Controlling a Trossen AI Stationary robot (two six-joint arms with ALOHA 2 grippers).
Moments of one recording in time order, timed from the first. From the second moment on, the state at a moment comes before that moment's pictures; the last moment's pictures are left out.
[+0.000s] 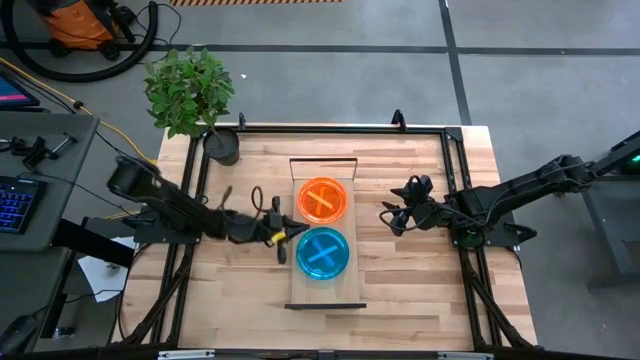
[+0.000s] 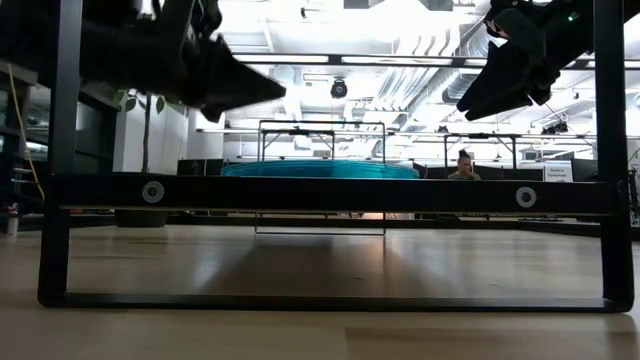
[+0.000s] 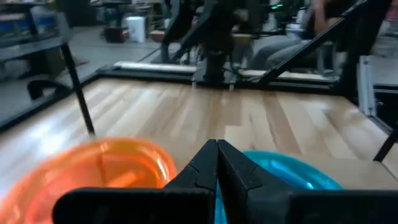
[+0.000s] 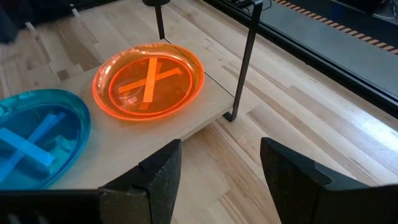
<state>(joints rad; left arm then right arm) -0.28 1.54 0.42 0.98 -0.44 -0.08 0.28 0.96 0.61 -0.41 0.71 0.60</state>
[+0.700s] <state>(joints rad) 0.18 1.07 0.04 1.07 0.15 -0.06 0.28 0.96 0.61 -0.41 0.73 0.63</state>
